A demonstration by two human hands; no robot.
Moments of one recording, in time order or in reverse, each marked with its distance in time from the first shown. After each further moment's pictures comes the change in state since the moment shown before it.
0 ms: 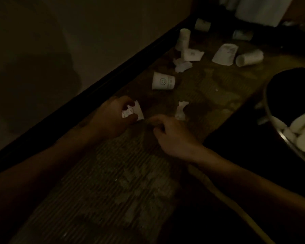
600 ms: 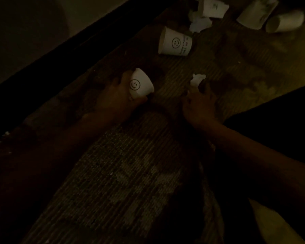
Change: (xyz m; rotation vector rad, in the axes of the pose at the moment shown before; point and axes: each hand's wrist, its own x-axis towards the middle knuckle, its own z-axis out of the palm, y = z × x) left_hand 0.058 -0.065 0.085 -0.078 -0.036 -0.157; right_hand 0.089 0.096 0.017 -0.335 0.212 0.310
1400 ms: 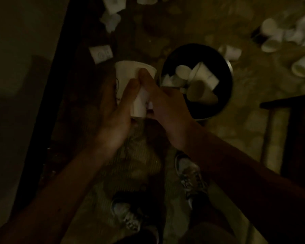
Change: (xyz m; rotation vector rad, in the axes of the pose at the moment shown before) left_hand -0.192 0.316 -0.165 -0.848 -0.312 -0.221; right_hand -0.228 -0.076 -0.300 1.393 -0.044 0.542
